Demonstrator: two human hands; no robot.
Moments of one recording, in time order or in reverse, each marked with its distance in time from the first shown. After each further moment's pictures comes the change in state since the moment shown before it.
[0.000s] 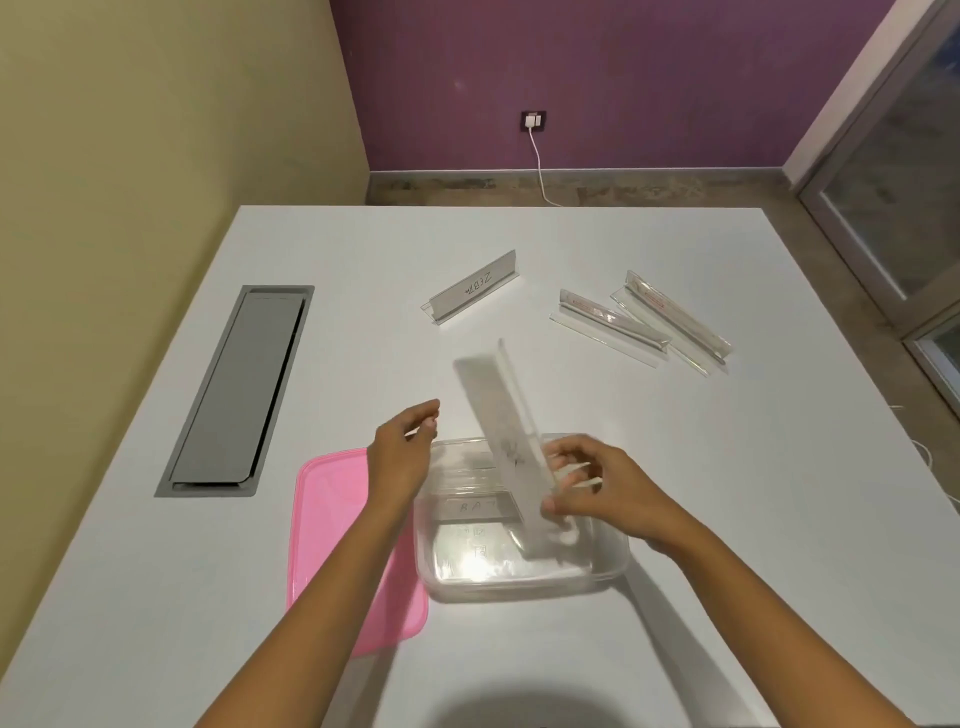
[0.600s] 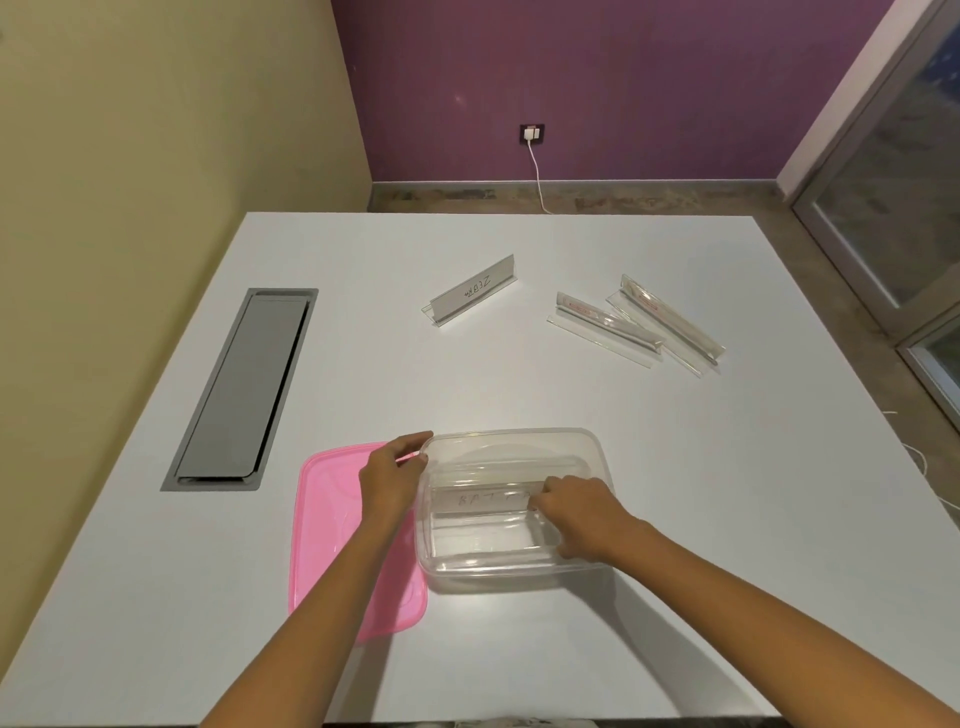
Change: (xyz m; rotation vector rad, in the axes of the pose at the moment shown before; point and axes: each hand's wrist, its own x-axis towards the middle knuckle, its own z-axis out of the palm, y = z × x) left_hand -0.005 -0.045 -0.006 0.086 -0.004 -0.039; right_hand 0.015 0.031 0.040 -1.324 -0.208 -0.172
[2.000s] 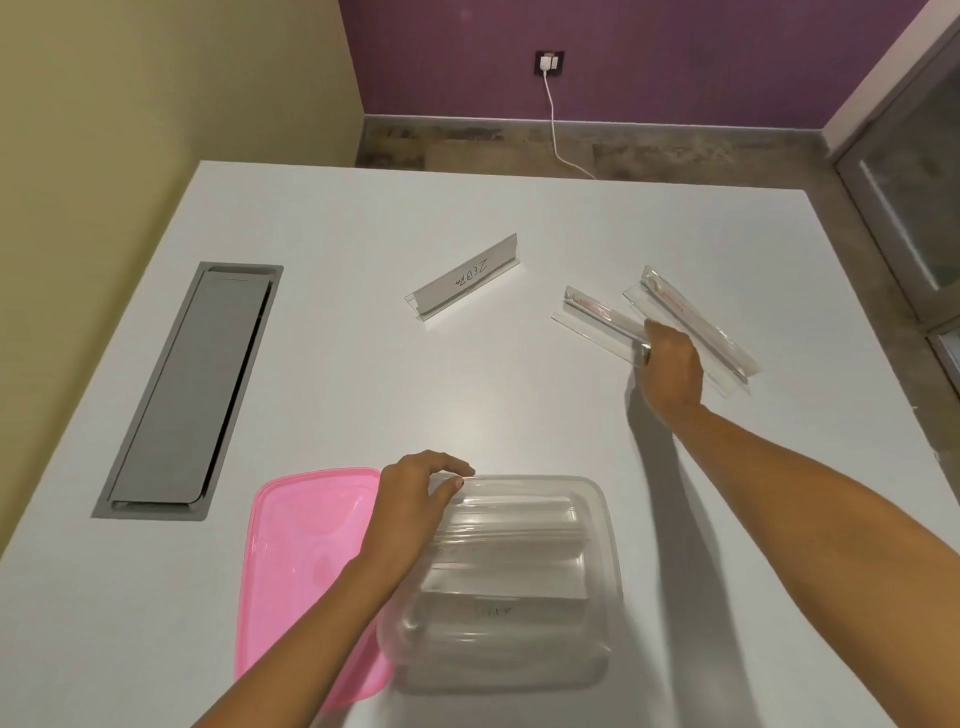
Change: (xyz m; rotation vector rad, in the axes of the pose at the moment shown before) left_hand 0.037 0.029 0.044 0.273 -0.190 0.239; right_hand 0.141 0.211 -0.030 0.344 0.627 0.650
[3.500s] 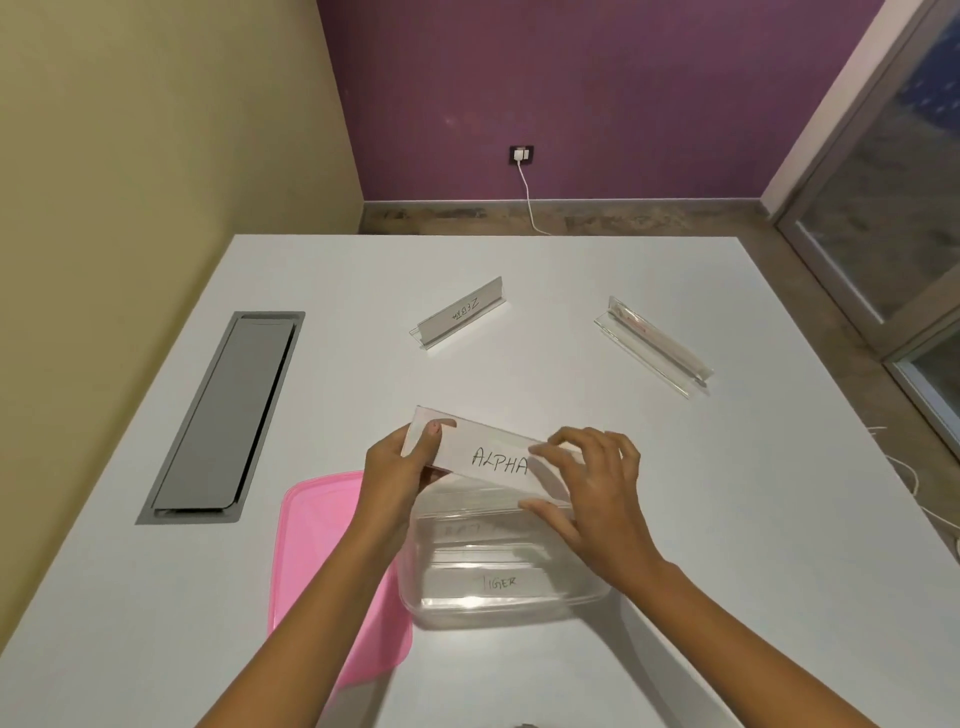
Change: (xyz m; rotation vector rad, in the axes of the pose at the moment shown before) left_hand -0.057 0.042 -0.041 -0.804 0.033 -0.149; right_hand -0.230 -0.066 -0.074 0.193 0.221 -0.581
